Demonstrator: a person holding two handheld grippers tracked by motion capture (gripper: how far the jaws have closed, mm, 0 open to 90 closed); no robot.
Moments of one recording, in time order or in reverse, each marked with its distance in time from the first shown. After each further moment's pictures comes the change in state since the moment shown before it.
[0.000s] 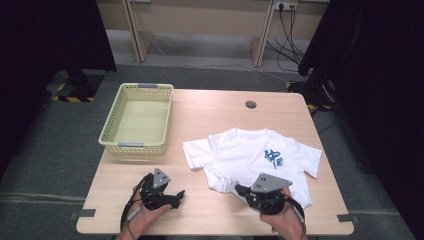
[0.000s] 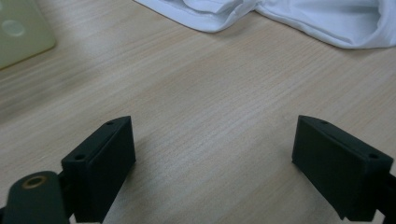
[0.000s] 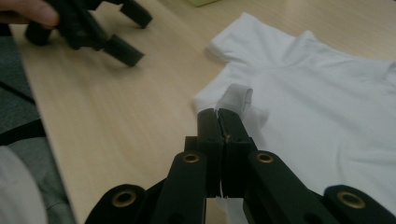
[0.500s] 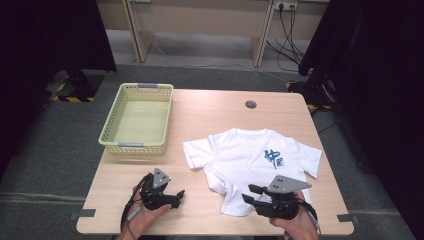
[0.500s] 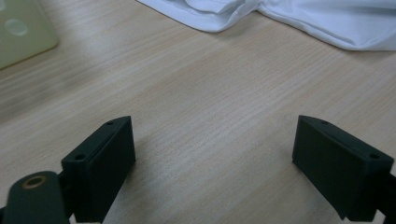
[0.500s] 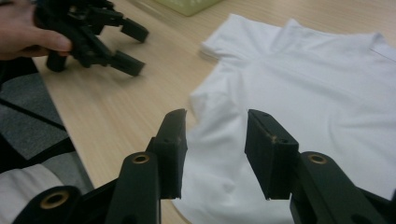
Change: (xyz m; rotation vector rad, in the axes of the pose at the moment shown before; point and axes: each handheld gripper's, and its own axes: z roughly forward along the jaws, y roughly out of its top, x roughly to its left) left arm 0.000 0.000 0.000 0.000 0.005 -0.004; right arm -0.014 -0.015 -0.027 -0.049 0.028 0.163
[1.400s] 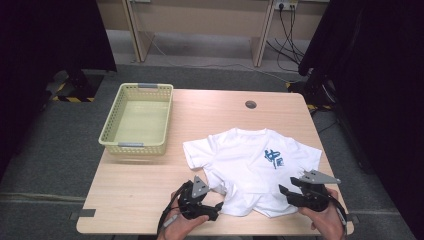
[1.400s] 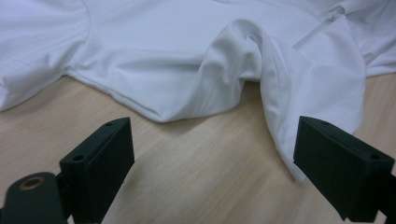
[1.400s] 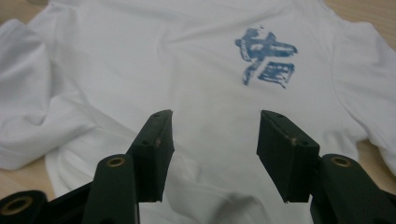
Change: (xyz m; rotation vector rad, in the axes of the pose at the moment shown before) left arm -0.099 0.035 0.027 -0.041 -0.192 0.046; right arm -0.075 -0.045 -0.034 0.111 -0.348 0.145
